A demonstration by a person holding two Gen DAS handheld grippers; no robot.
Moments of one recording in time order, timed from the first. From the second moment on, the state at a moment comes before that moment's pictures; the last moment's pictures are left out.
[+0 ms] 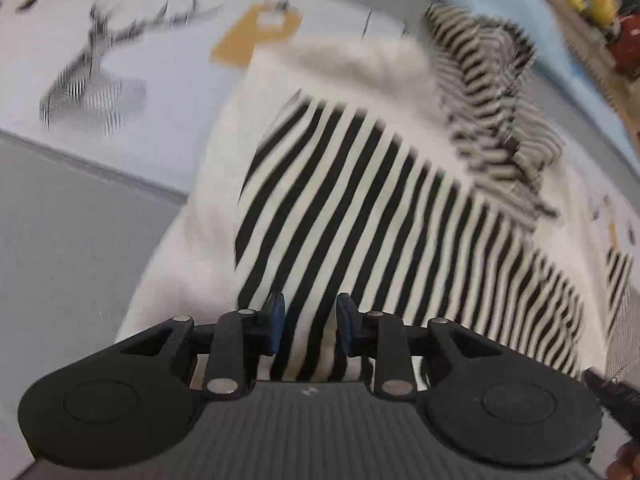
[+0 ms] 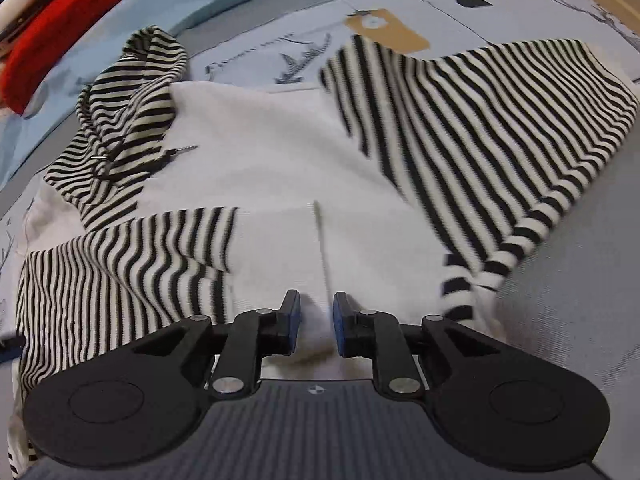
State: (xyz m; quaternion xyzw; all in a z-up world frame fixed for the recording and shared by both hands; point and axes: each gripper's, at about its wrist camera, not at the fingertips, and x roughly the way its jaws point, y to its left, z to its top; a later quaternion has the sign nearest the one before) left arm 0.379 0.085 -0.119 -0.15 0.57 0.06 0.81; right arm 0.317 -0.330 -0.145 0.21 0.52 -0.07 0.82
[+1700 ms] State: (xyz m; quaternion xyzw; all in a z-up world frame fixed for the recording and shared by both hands) left arm 0.394 0.003 -0.071 -0.07 0.46 0.00 0.89; right arm 0.291 -0.643 -0.179 0.43 0.26 -0.31 0.81
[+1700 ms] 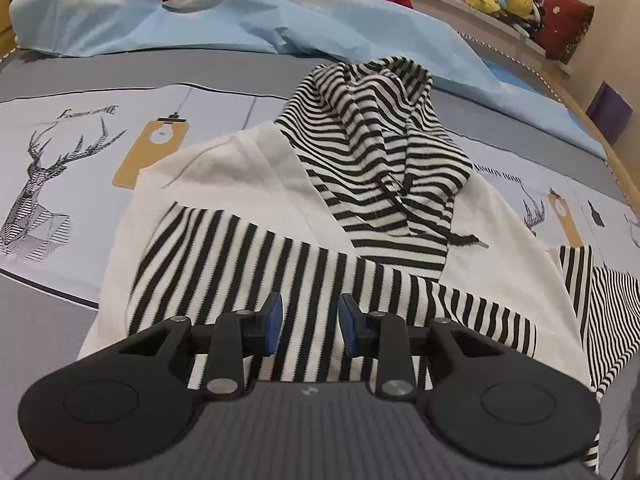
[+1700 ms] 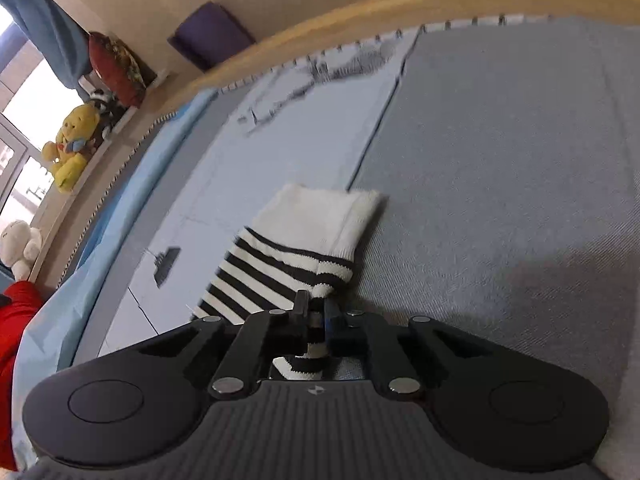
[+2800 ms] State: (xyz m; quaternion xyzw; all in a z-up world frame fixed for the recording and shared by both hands) left arm 0.390 0.109 -0.081 -0.22 0.51 0.03 0.83; right arm 0.335 -0.219 -0.093 0.11 0.50 0.12 0.85
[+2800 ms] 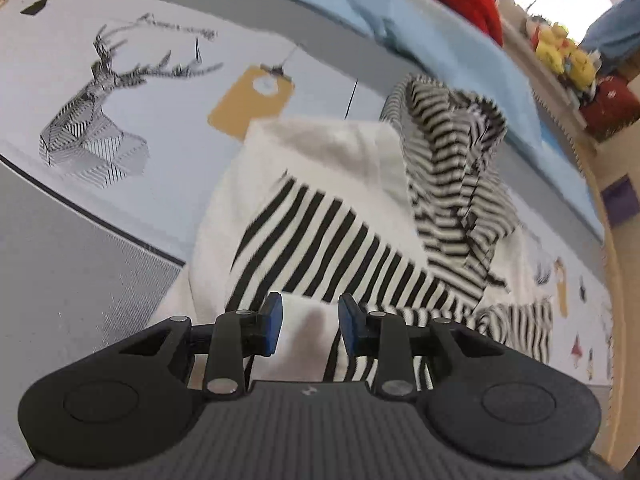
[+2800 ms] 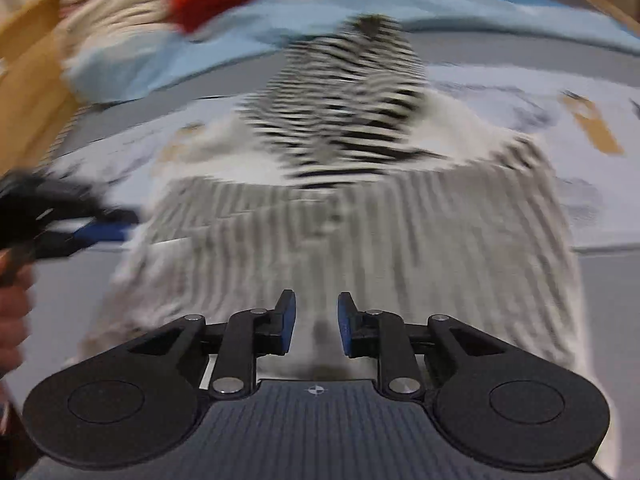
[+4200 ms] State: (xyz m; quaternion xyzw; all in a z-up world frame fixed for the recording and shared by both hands) left arm 0.384 0.097 -0.114 -0.16 0.56 0.06 0.81; right arm 0.343 -0.294 -0.137 0.22 0.55 -0.04 0.80
